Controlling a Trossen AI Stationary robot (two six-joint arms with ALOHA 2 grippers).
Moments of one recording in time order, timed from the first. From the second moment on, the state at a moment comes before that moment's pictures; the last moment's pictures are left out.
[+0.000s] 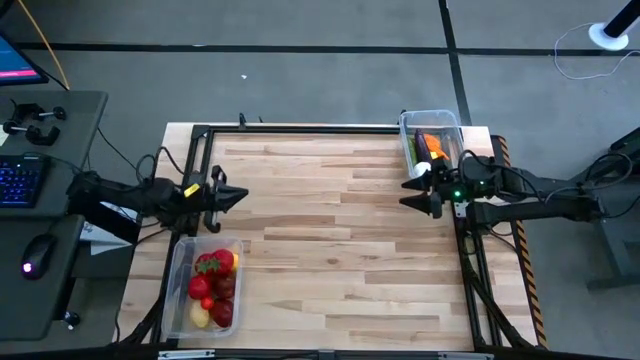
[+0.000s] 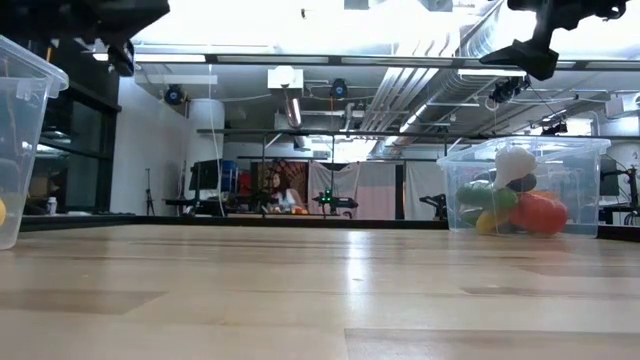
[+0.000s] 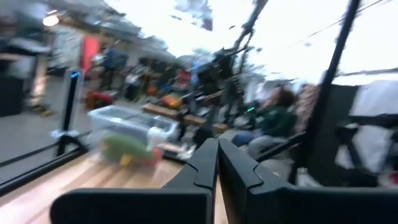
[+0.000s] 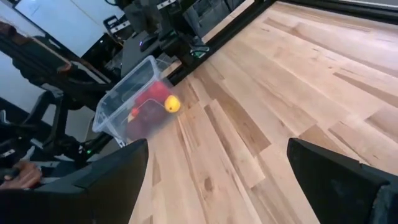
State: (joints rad) left arm -0.21 0.28 0.19 0.31 -0.35 -0.18; right arm -0.07 0.57 0.68 -0.45 -0.03 0.65
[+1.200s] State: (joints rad) left arm -0.19 0.01 0.01 0.20 -0.37 -0.24; right arm -0.16 0.24 0.02 0.56 -0.37 0.32
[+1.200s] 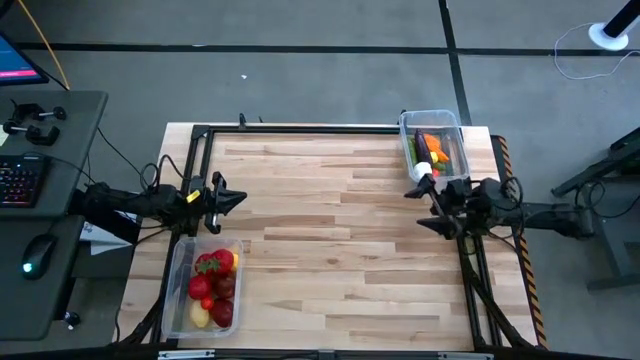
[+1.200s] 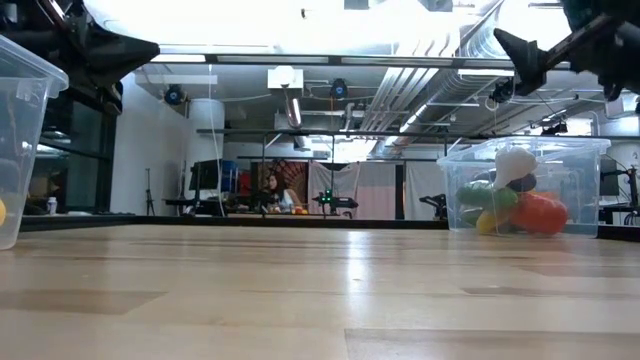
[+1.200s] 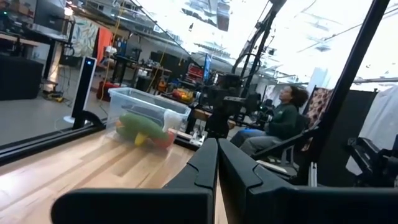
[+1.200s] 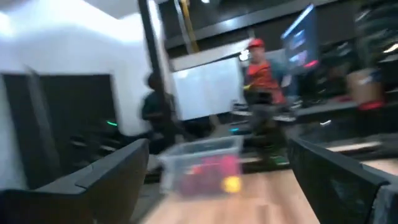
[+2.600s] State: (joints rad) left arm -0.19 0.01 0.01 0.20 -0.37 -0.24; right arm 0.01 0.15 0.01 0.02 -0.08 0.29
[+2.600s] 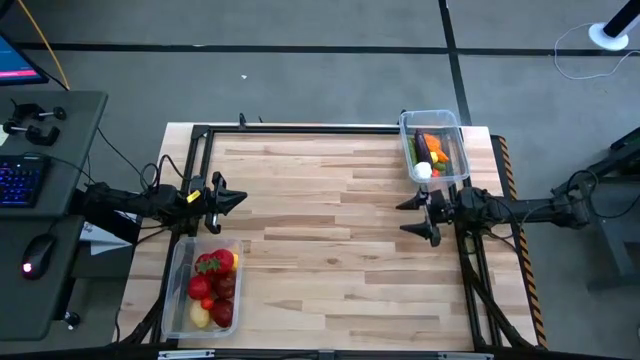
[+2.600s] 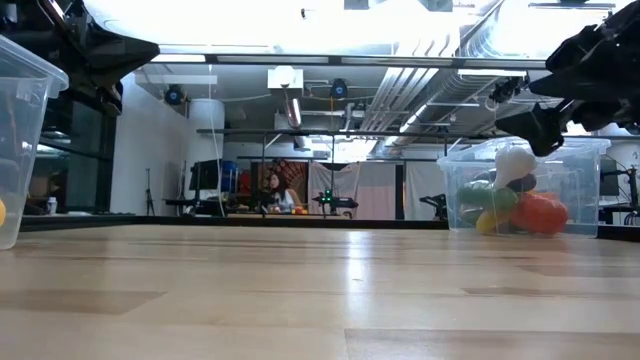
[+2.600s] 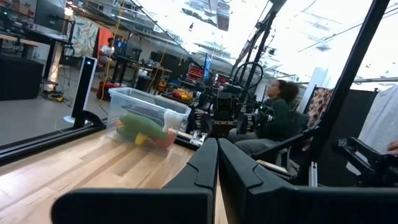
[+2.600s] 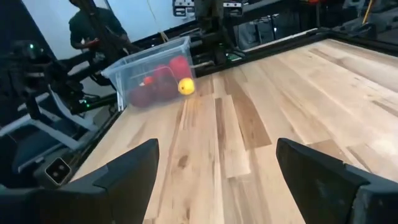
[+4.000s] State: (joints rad) left arm -0.19 0.02 0.01 0.18 -0.37 -0.24; right arm -0.01 0.03 0.01 0.02 -0.06 0.31
